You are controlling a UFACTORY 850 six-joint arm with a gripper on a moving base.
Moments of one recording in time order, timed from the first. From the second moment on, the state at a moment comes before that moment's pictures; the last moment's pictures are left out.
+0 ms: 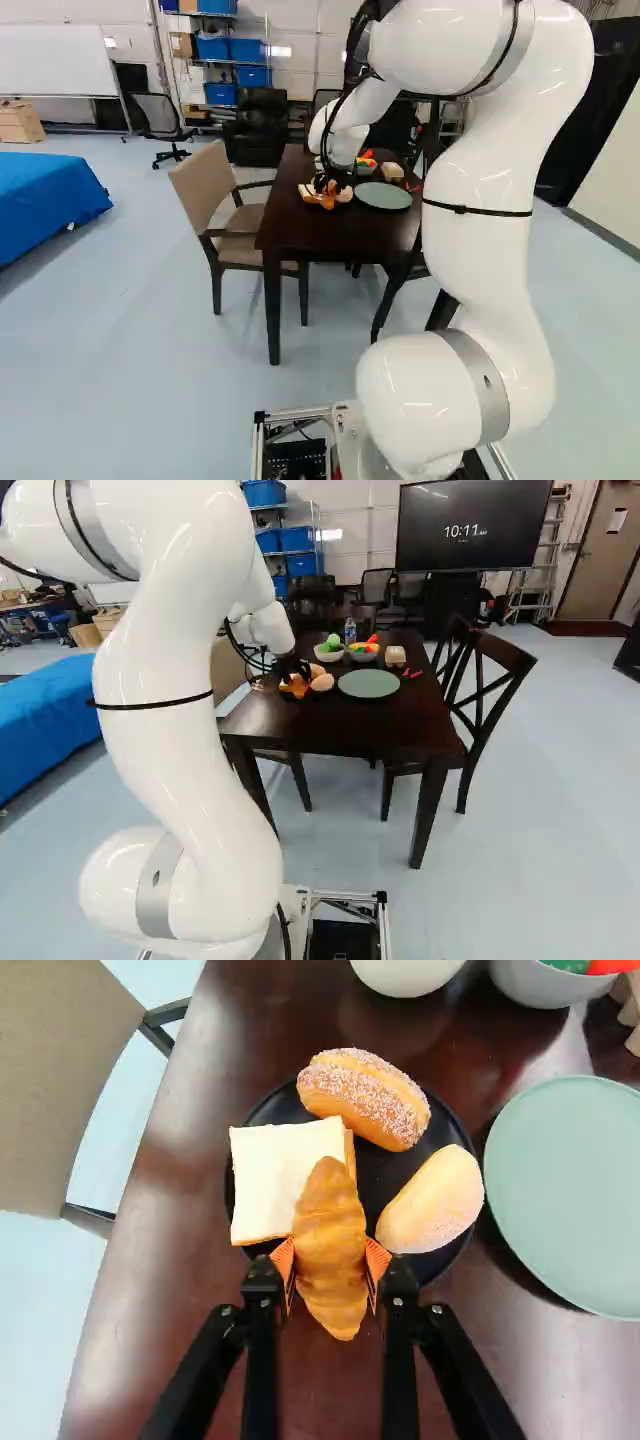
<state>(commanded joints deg) 2.3 -22.7 -65.6 1.5 -7.3 0.0</state>
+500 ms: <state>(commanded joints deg) 2.3 -22.7 -65.6 1.5 -7.3 0.1</state>
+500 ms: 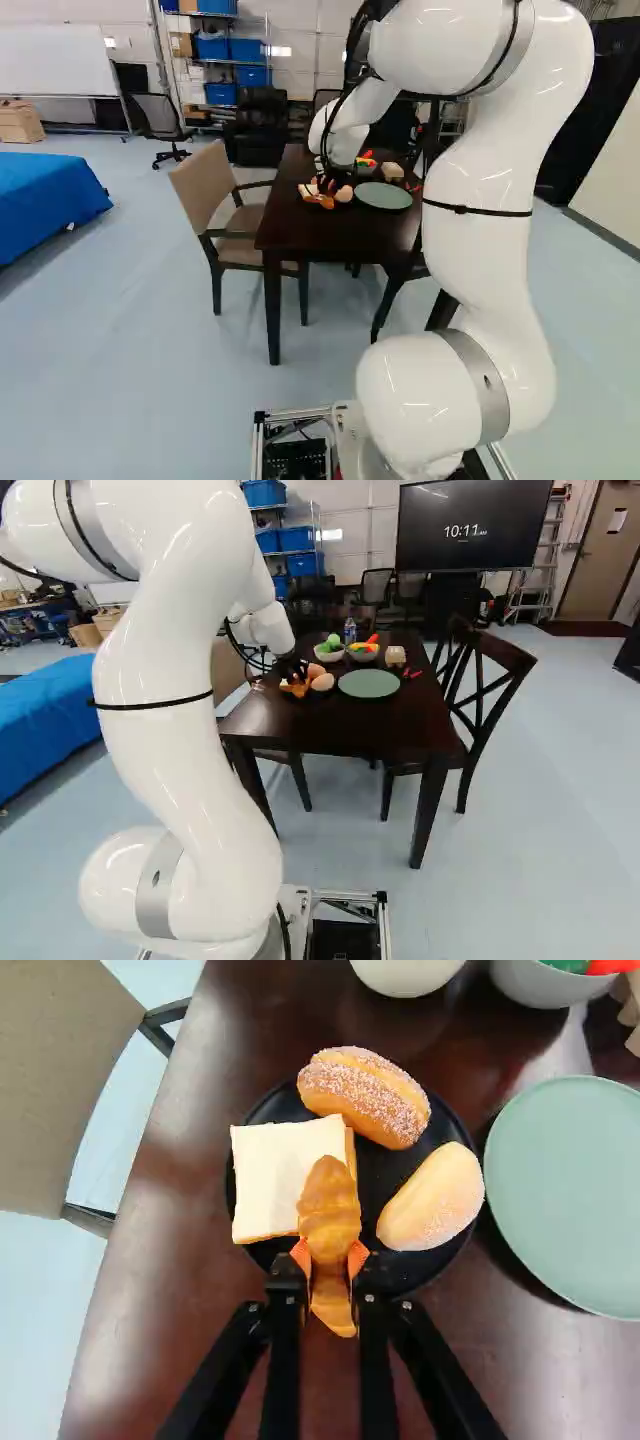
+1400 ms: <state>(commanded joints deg) 2.3 -20.8 -65.2 1.5 -7.3 2.3</state>
